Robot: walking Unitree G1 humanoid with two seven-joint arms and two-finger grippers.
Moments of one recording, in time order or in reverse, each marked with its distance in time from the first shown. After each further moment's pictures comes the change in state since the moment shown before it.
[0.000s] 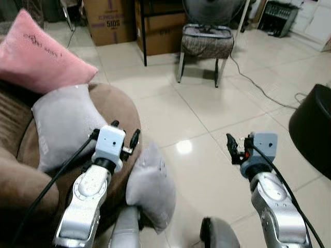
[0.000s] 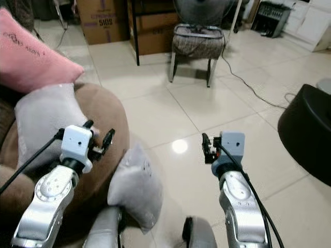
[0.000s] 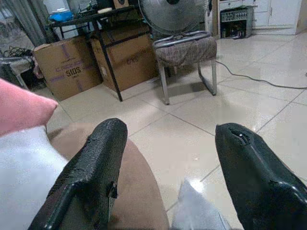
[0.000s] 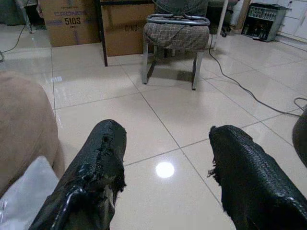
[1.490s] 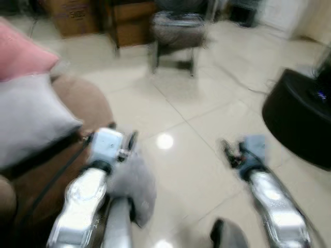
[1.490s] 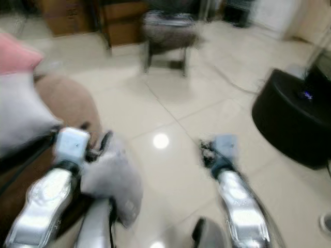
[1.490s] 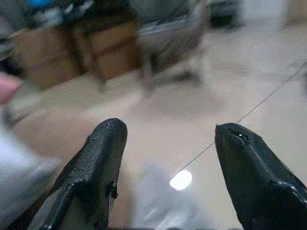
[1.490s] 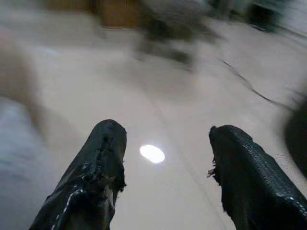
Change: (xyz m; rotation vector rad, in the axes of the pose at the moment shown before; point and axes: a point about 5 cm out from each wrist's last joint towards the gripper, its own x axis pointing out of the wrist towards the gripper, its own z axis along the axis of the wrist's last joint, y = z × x) left arm -0.016 0.016 -0.013 0.018 0.057 0.075; right arm 0.007 0.027 0.002 -0.080 0.016 0.182
